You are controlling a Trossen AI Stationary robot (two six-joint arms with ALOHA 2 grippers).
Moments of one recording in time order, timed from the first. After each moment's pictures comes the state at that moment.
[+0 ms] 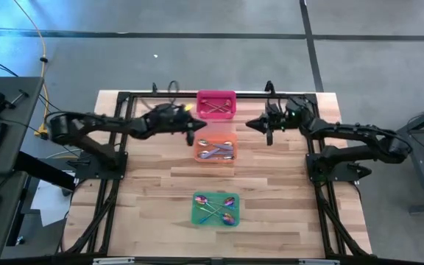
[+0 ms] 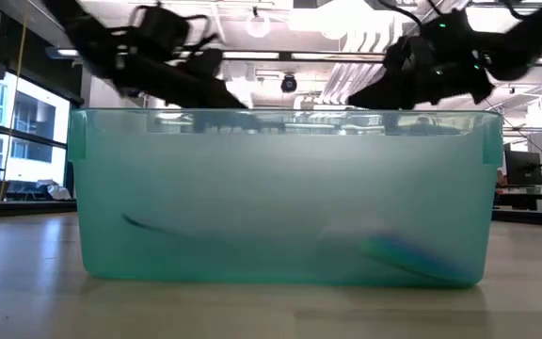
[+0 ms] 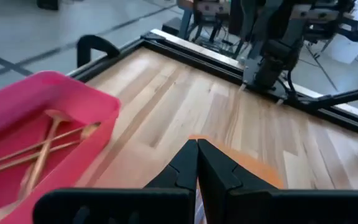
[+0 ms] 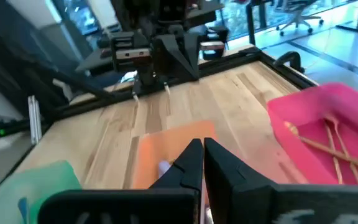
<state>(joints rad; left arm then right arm) 0.37 1.47 0.64 0.55 0.14 -0.23 -0.60 1.14 0.45 0.48 -0.58 0.13</state>
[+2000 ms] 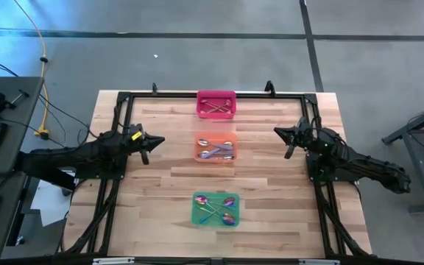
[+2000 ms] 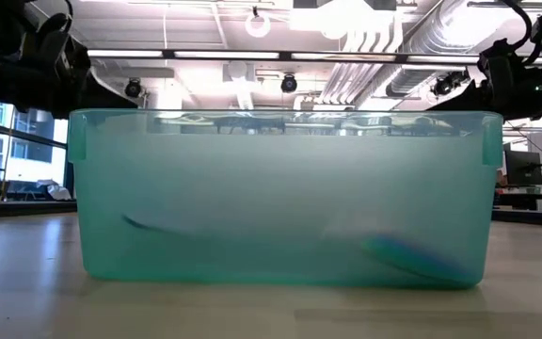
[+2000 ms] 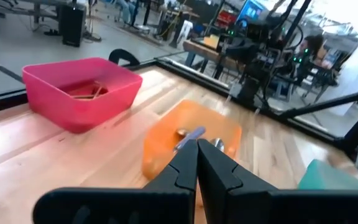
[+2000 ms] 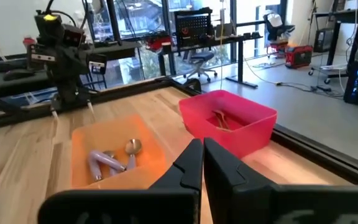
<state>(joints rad) 0.17 0.14 0.01 0.03 -0.14 -0.34 -0.39 0.07 0.01 0.02 0.05 0.09</state>
